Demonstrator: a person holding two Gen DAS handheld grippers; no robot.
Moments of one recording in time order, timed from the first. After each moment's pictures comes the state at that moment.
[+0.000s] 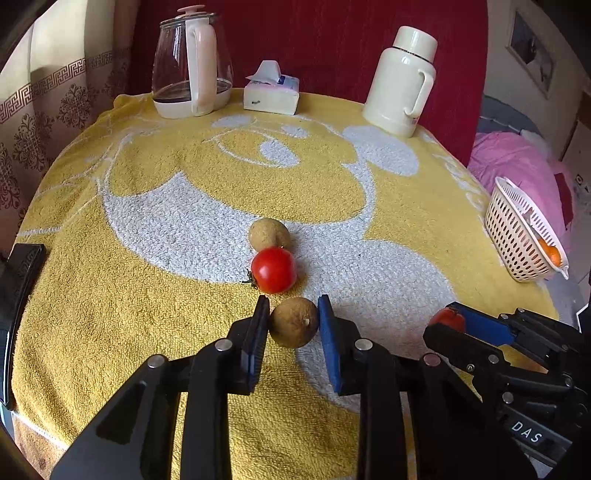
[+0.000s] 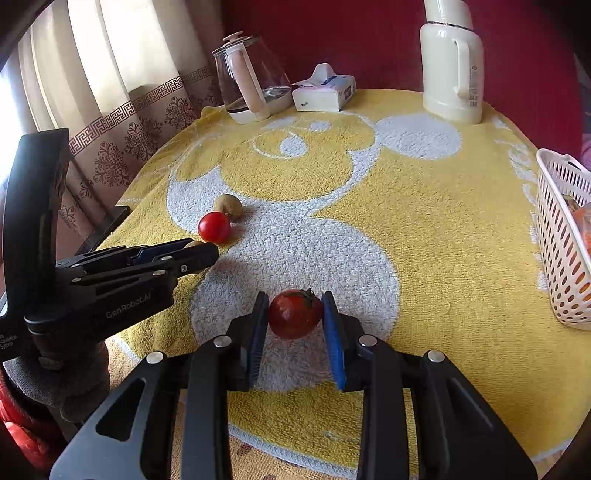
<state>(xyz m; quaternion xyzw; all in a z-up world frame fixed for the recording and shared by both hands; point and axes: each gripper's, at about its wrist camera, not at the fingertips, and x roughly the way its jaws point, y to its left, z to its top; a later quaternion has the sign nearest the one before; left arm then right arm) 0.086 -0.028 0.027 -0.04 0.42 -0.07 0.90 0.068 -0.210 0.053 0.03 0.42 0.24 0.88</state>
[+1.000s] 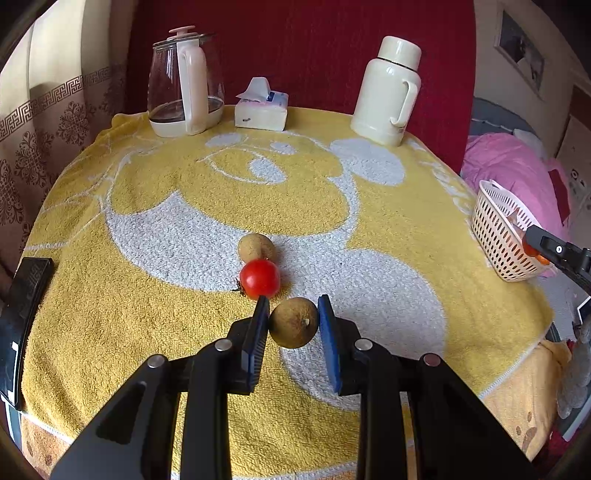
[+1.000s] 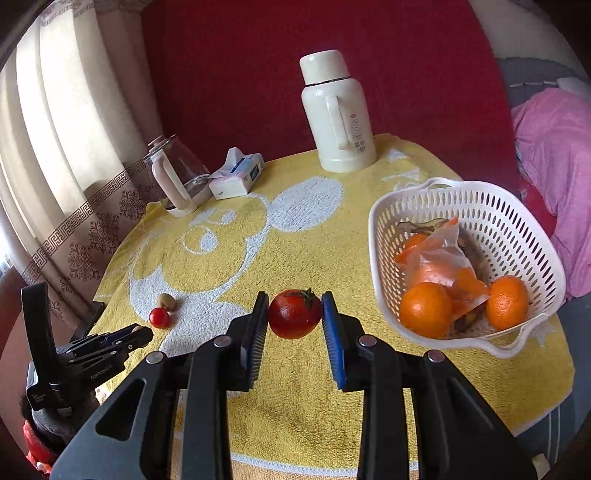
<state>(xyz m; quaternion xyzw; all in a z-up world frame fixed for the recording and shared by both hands) 0.074 -0.037 0.039 -0.03 0.40 -0.08 0.91 0.065 -0.340 0.107 0.14 0.34 0.13 0.92</state>
